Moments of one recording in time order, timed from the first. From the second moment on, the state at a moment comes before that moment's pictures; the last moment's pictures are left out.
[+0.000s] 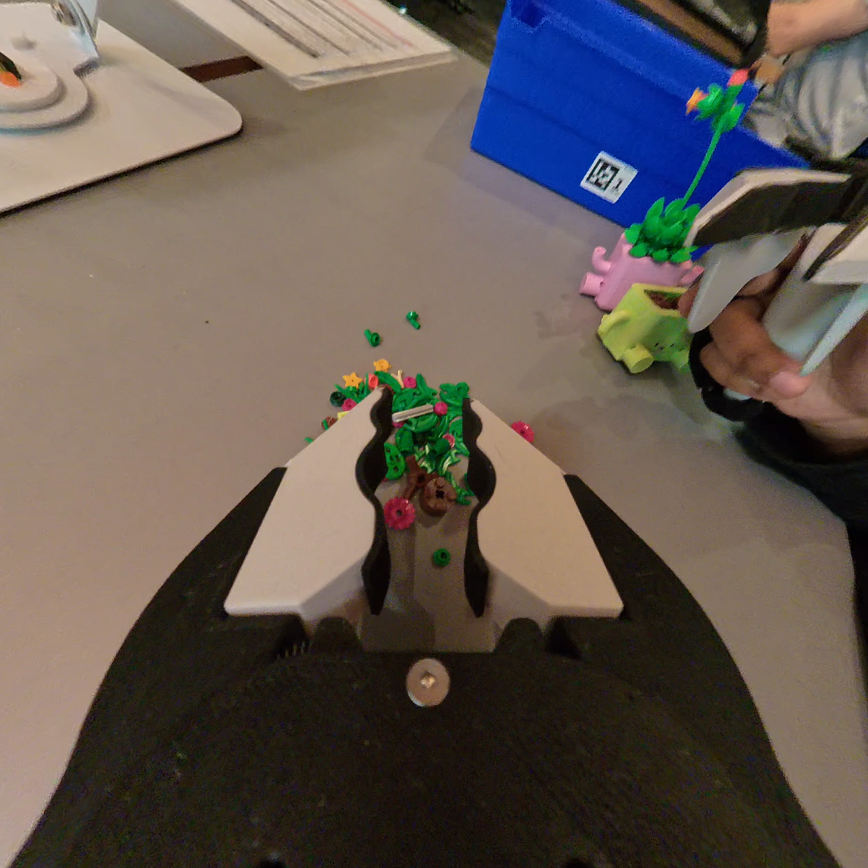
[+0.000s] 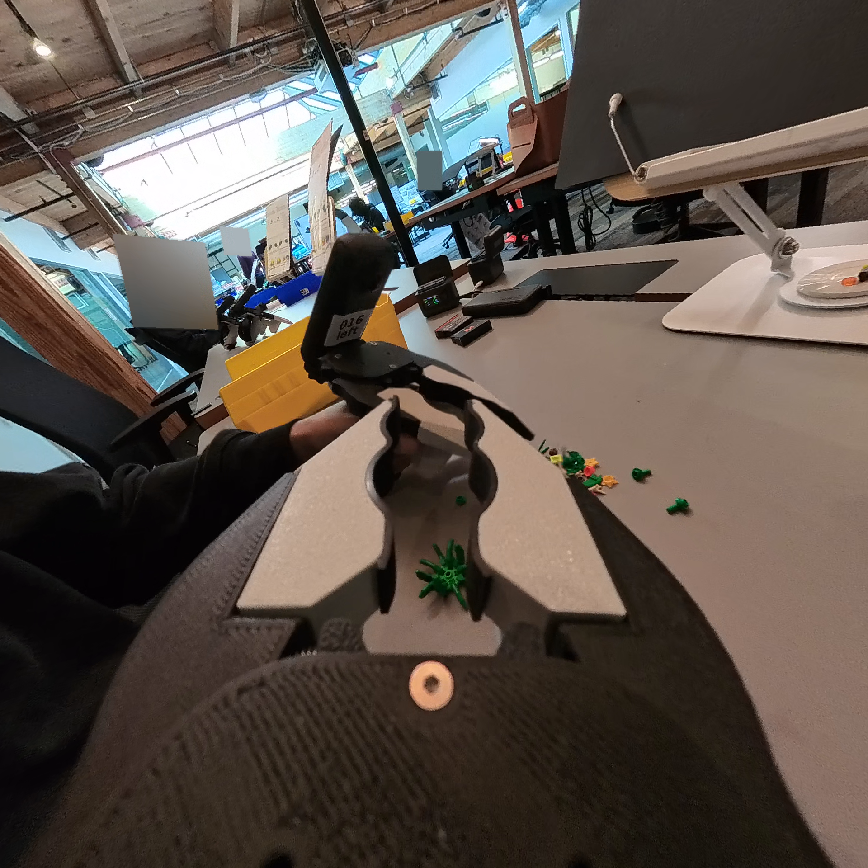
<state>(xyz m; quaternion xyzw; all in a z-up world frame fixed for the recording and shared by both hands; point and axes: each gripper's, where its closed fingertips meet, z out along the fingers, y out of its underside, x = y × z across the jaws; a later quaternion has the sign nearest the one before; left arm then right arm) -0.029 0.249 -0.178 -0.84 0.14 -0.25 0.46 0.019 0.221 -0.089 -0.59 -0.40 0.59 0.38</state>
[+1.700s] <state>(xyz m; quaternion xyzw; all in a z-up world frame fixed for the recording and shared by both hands) 0.031 0.181 -0.169 -0.72 0.41 -0.07 0.55 0.037 0.189 -0.143 -0.63 -0.47 0.51 0.36</state>
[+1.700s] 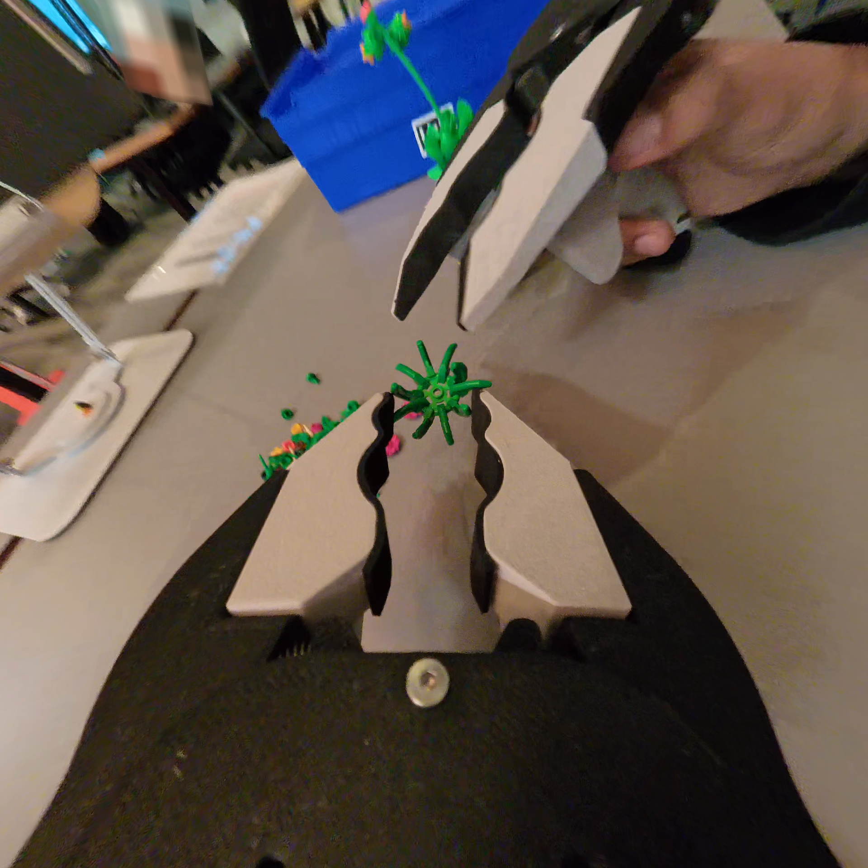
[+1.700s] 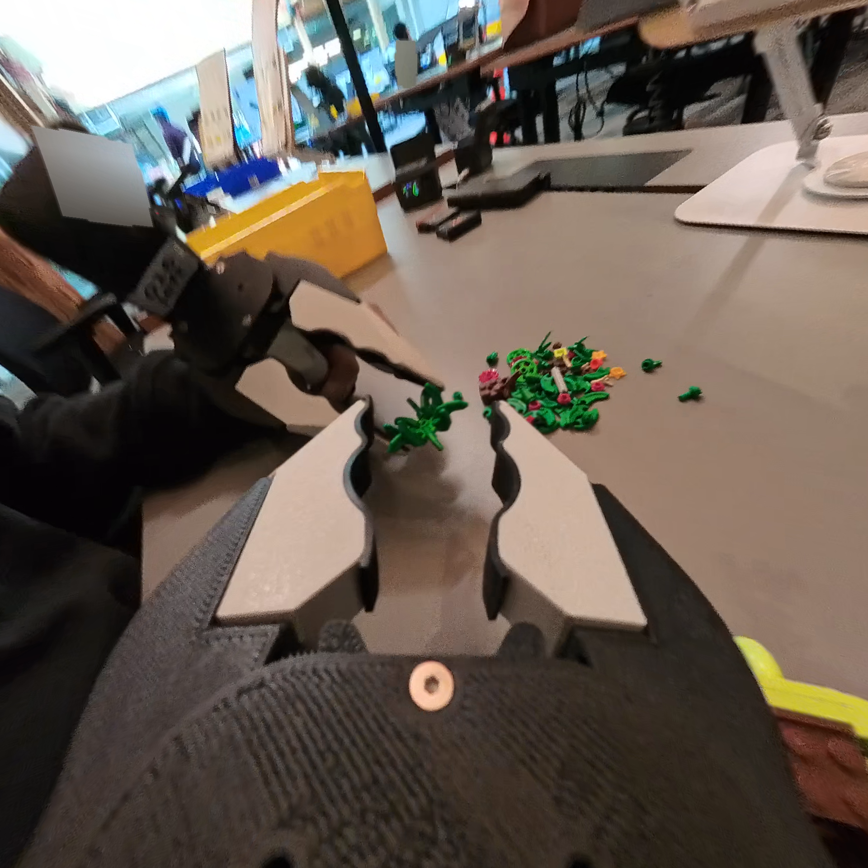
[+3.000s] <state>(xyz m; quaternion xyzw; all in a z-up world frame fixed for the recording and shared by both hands) 0.058 0.162 -0.107 -0.64 0.18 -0.53 0.52 0.046 0.168 -0.097 -0.53 -0.42 0.67 0.30</state>
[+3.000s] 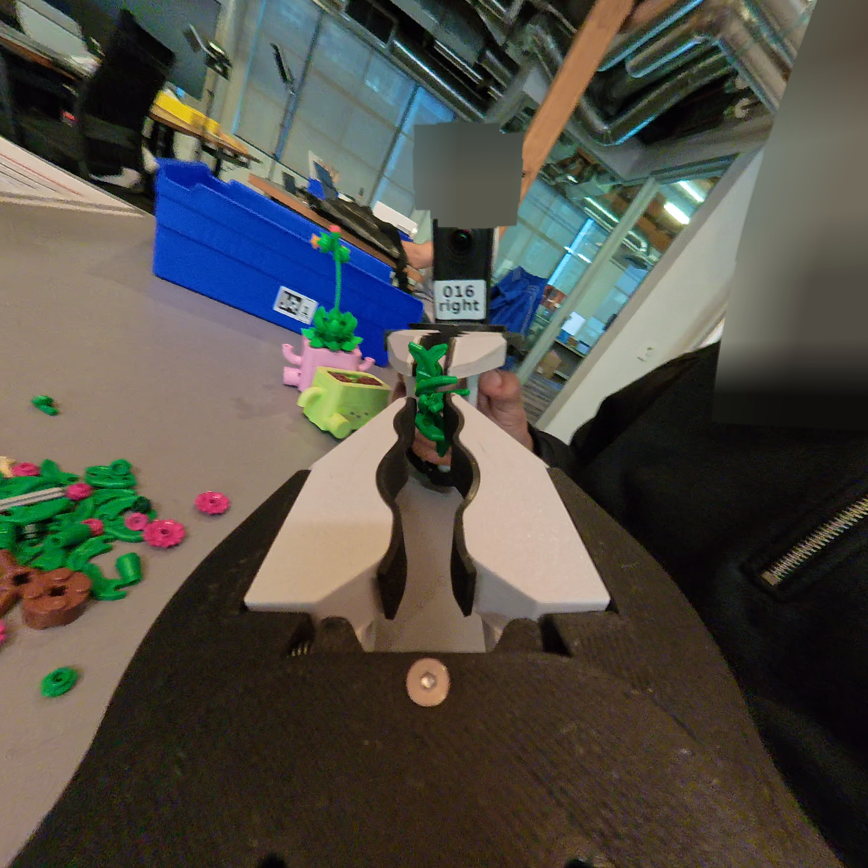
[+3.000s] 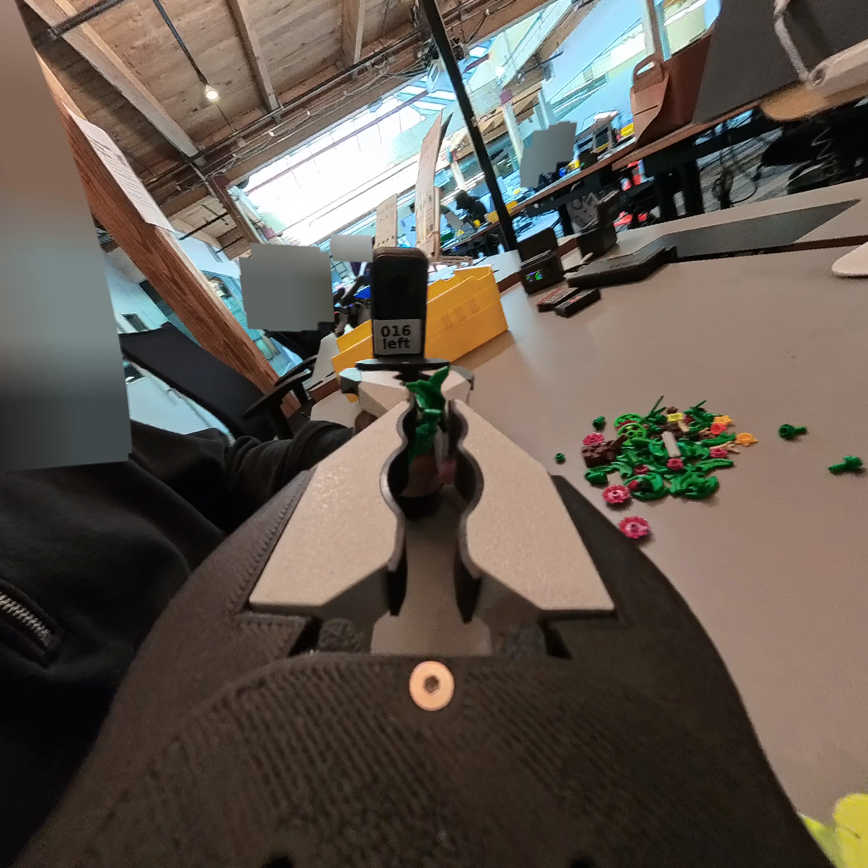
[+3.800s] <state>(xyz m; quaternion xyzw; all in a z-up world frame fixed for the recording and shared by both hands) 0.052 0.166 -0.099 -0.65 0.25 -0.30 0.65 0.046 0.169 -0.086 -0.53 -0.38 0.70 0.29</state>
